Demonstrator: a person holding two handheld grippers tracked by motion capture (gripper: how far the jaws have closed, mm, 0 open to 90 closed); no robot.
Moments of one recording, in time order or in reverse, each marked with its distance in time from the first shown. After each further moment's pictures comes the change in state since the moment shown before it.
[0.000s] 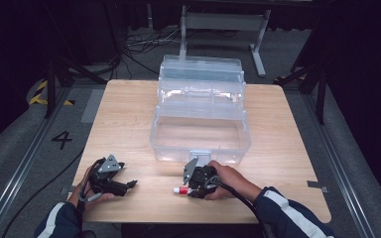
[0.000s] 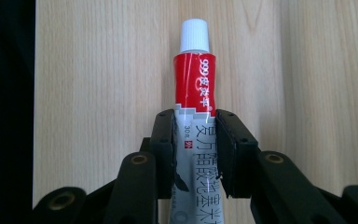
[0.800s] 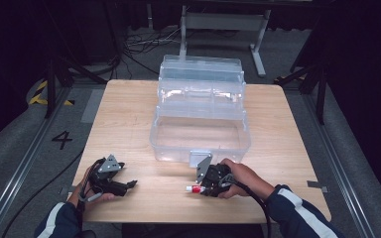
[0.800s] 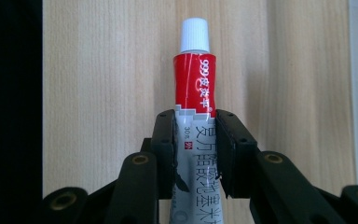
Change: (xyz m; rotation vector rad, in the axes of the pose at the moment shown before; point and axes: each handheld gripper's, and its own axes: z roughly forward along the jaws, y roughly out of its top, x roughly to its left) left arm 0.000 0.000 0.000 0.000 0.000 -0.001; right arm -0.003 -0.027 -0.025 0.020 -0.006 -0.007
